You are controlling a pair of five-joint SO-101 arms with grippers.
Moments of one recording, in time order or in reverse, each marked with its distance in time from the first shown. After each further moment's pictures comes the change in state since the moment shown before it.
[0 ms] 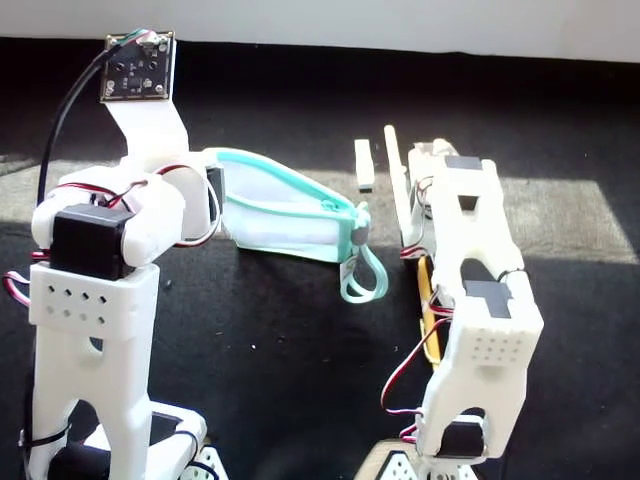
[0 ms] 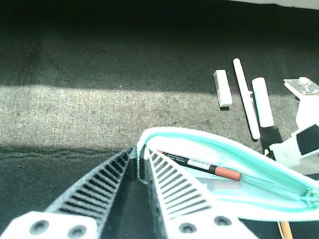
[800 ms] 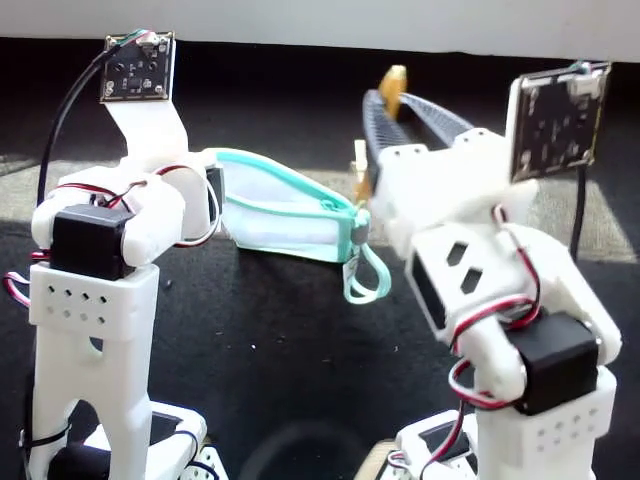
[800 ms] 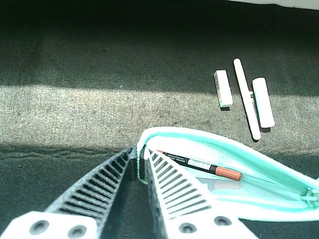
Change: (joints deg) left arm 0.0 0.0 0.2 -0.1 0.0; right arm -24.4 -71.0 0.0 -16.6 -12.4
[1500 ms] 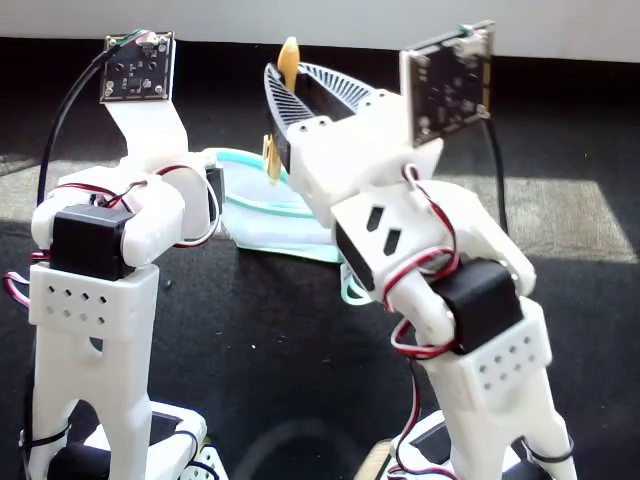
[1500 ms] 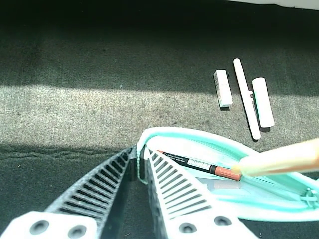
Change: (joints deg) left arm 0.0 0.0 0.0 0.0 0.0; right arm -9.1 9.7 1.6 -12.1 -0.4
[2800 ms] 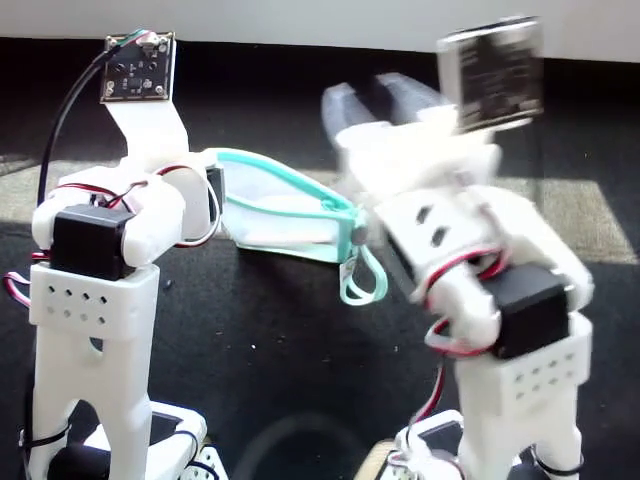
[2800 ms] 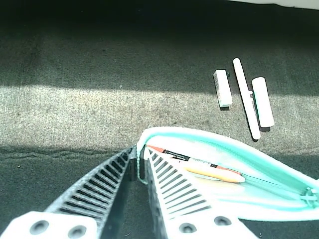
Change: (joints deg) left arm 0.0 0.0 0.1 0.0 0.0; right arm 16.6 1.6 -8.1 17.6 -0.2
